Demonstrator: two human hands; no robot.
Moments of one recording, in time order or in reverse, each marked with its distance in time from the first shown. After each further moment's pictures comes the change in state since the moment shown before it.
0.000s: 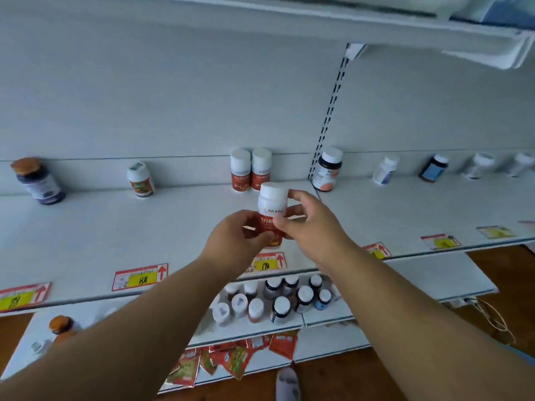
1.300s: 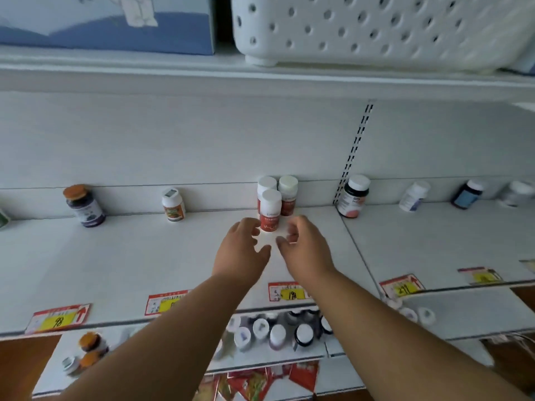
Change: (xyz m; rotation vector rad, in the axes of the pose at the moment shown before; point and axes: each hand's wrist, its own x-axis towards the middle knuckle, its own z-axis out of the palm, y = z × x) left_hand 0.033 -0.024 -0.026 0.357 0.262 0.089; right_hand 0.018 -0.013 0.055 -0.325 0.107 -0.089
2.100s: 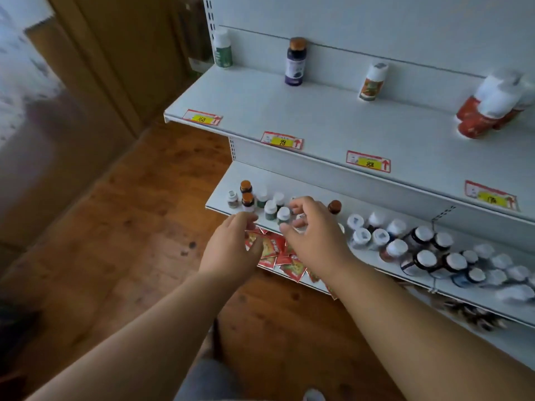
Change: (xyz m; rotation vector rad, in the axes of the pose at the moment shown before) left_hand -0.307 -0.248 -0.157 0.112 0.121 -0.404; right_hand -0.258 -0.112 0.218 0.067 -0.522 -0.290
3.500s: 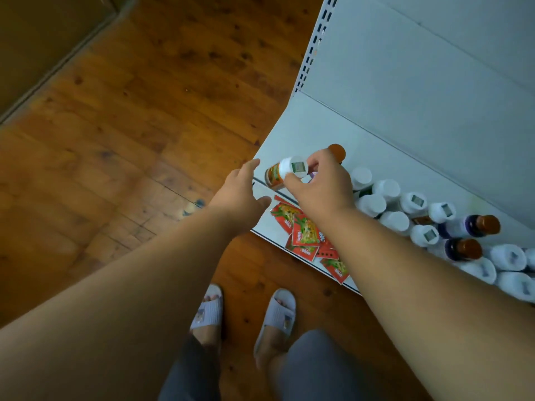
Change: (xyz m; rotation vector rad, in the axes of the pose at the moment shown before) left_hand 0.259 -0.304 0.088 -0.222 -0.299 -0.375; right_hand 0.279 0.084 0.320 -0.133 -0.077 0.213
